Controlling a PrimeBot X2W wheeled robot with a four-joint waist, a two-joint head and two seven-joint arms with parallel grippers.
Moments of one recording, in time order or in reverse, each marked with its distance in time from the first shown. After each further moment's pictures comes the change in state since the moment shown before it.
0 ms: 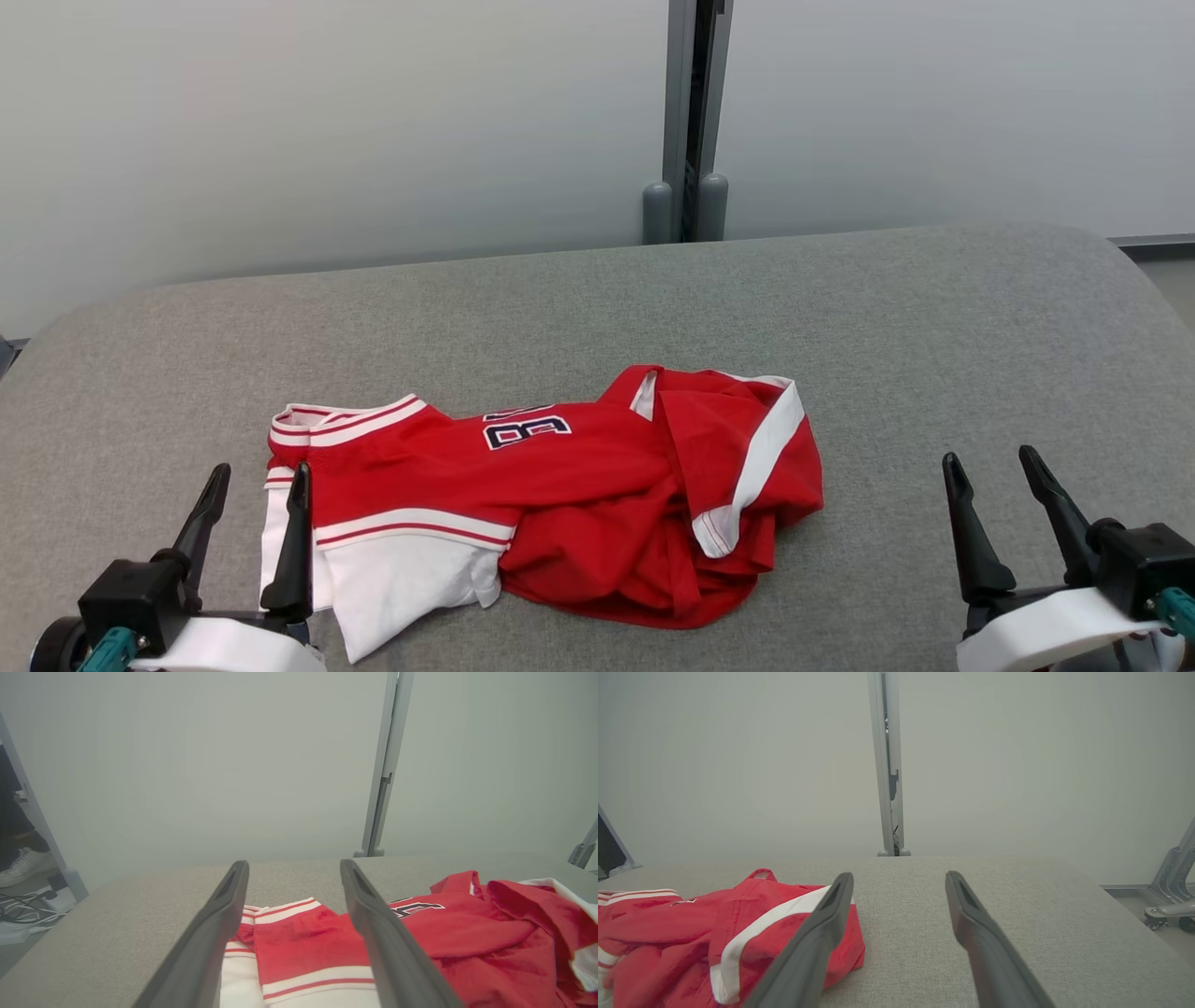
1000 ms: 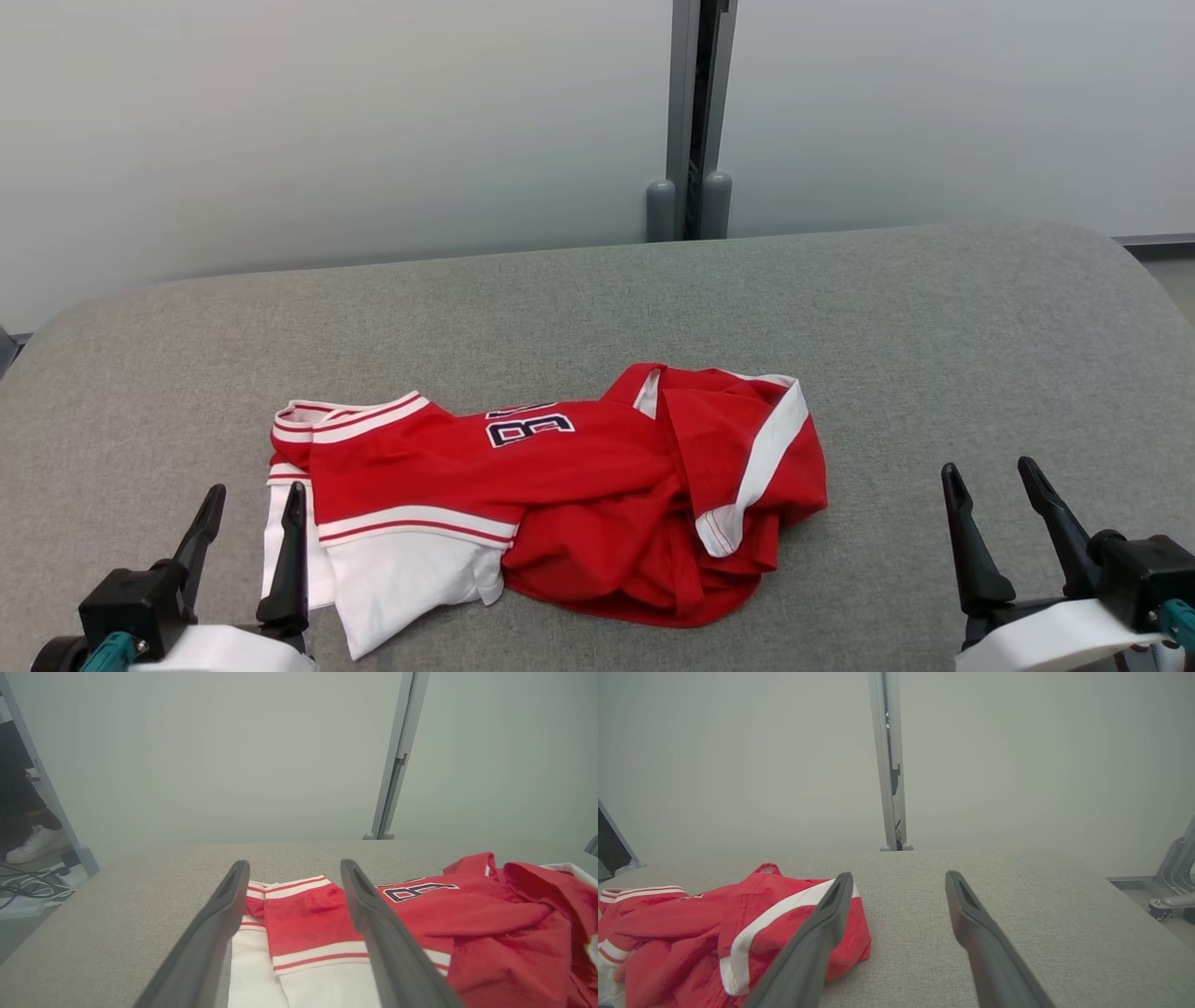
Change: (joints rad) left arm 0.035 0.009 -0.004 0.000 -0.022 0.028 0.026; right arm 0.040 0.019 -0.007 -0.034 0.003 0.000 0.017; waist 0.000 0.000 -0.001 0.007
